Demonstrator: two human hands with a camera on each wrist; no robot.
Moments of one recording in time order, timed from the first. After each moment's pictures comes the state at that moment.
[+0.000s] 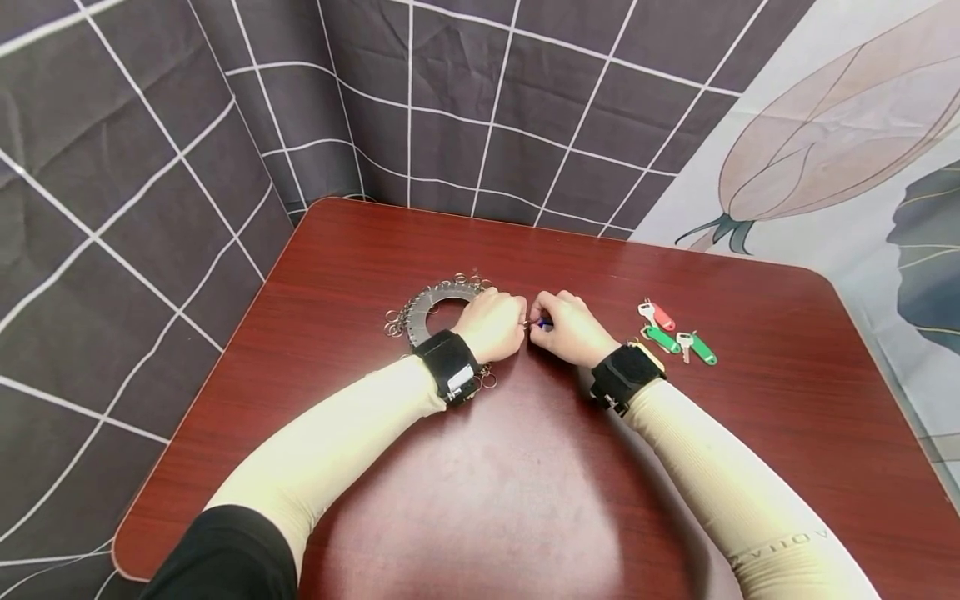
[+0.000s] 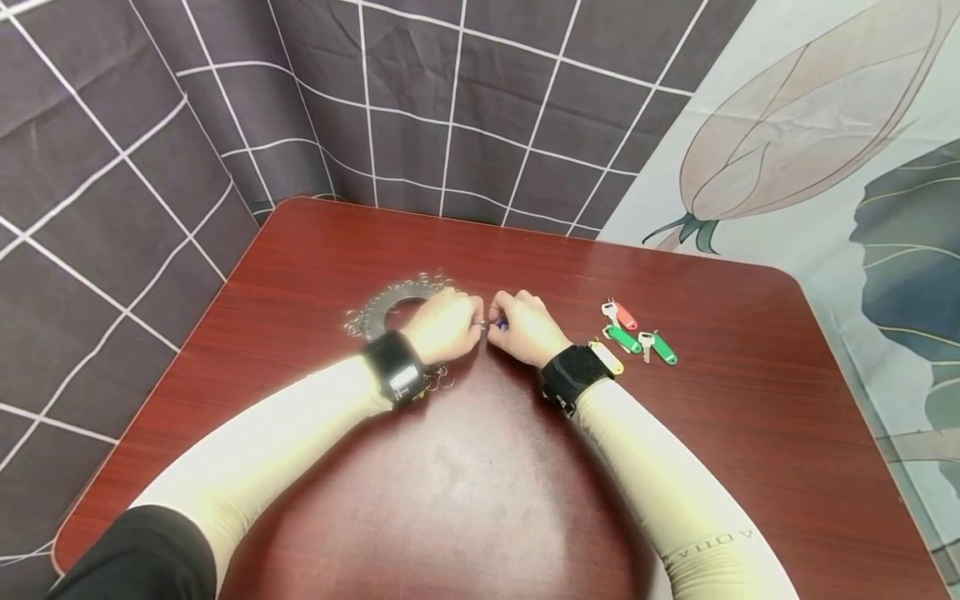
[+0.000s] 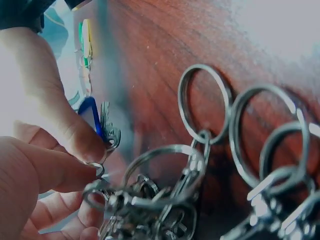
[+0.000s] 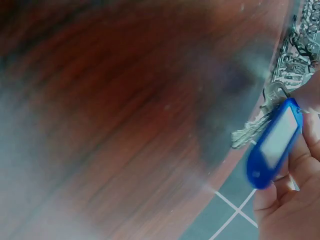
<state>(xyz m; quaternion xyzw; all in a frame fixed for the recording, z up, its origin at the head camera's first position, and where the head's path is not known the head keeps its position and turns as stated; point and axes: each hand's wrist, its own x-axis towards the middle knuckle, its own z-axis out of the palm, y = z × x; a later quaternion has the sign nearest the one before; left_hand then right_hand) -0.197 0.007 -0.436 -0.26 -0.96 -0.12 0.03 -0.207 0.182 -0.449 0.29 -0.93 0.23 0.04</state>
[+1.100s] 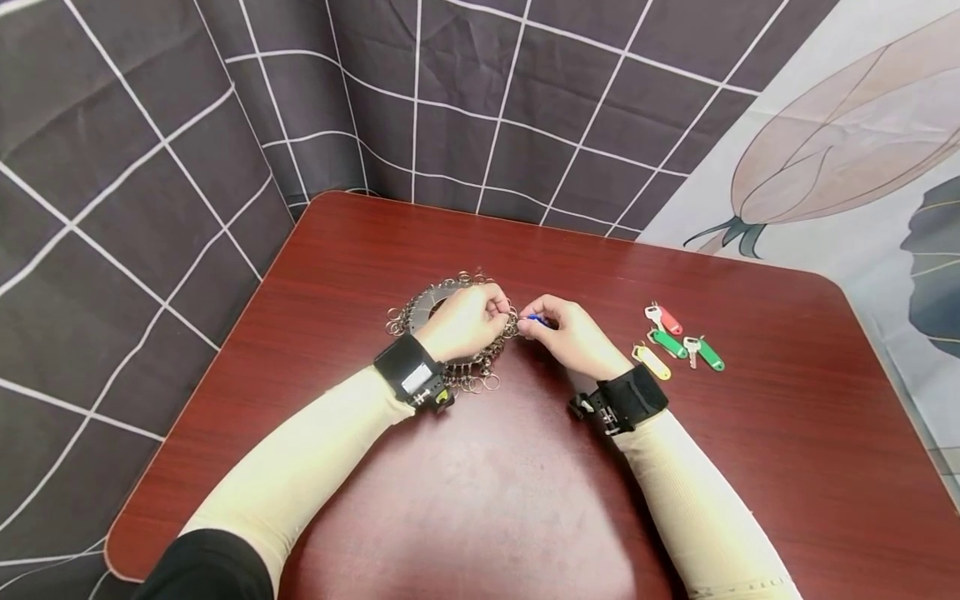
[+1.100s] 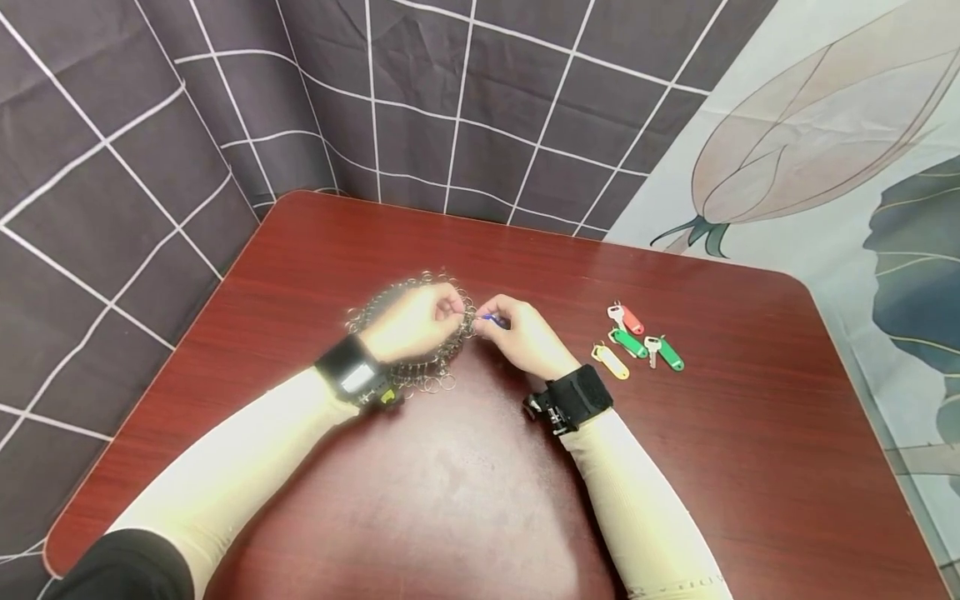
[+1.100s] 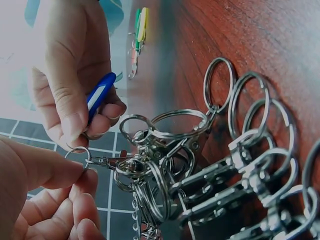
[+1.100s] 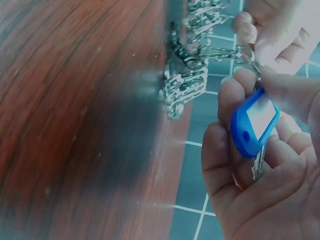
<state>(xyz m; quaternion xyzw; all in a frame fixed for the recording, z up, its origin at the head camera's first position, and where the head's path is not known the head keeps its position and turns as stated) -0.193 -0.040 -0.434 -0.22 -0.90 -0.37 -0.01 -0.188 0.167 -0.437 0.23 -0.88 0.42 -0.05</state>
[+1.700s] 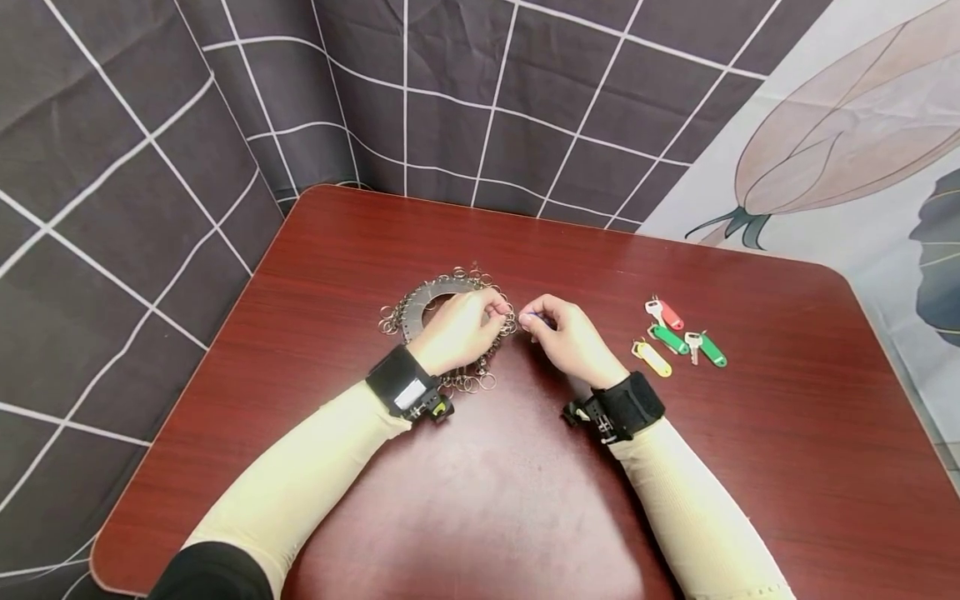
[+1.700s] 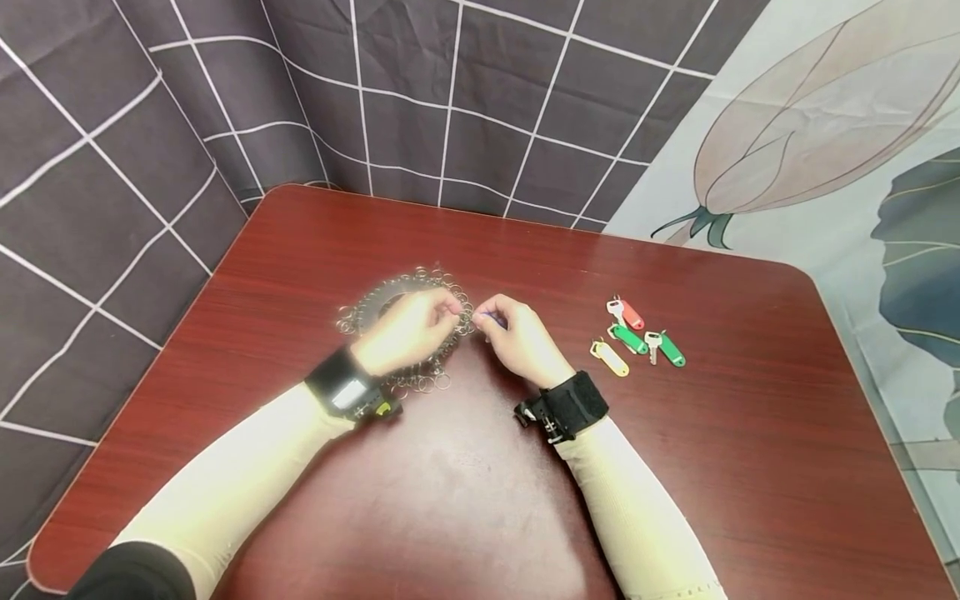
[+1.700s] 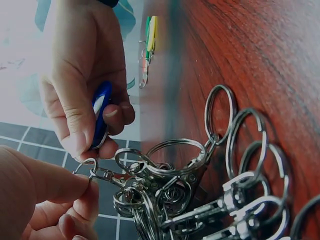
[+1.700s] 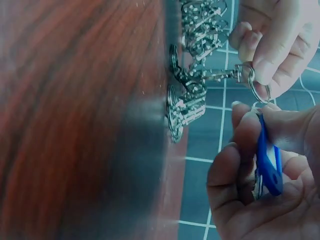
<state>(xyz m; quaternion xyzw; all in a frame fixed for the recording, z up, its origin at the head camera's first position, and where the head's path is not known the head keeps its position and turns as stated) -0.183 -0.035 -0.436 -0.22 -0.90 -0.36 0.00 -0.184 0.166 -0.445 0.21 -0.88 0.42 -0.01</state>
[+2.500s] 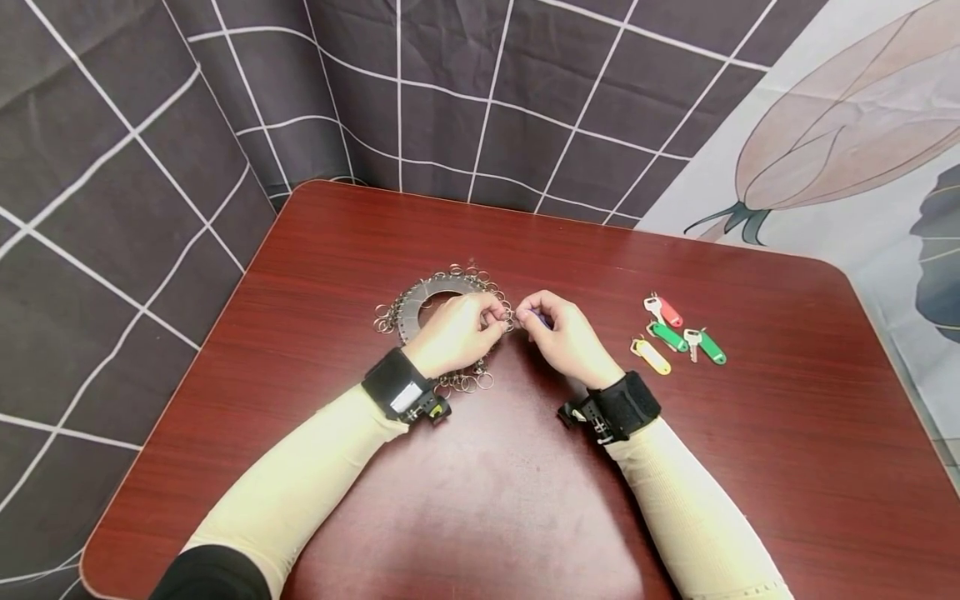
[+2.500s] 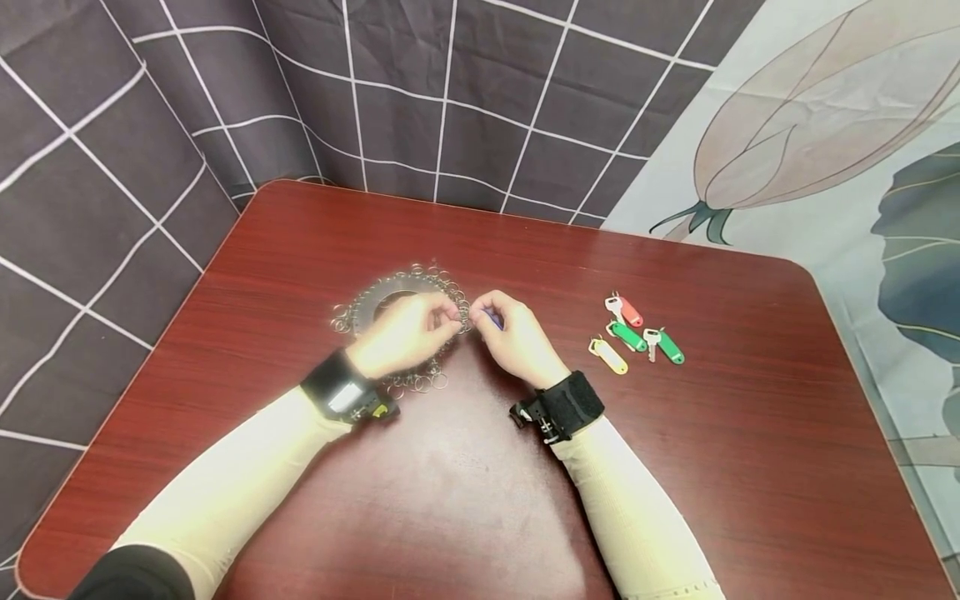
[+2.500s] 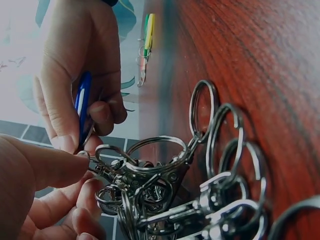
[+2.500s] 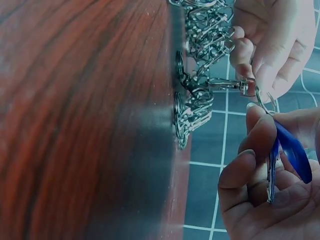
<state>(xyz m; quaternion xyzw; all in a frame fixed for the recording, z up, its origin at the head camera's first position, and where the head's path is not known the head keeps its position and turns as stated) -0.184 -0.034 -0.444 -0.22 -0.90 -0.38 -0.01 -0.185 0.165 -0.451 0.20 -0.87 0.45 -0.01</state>
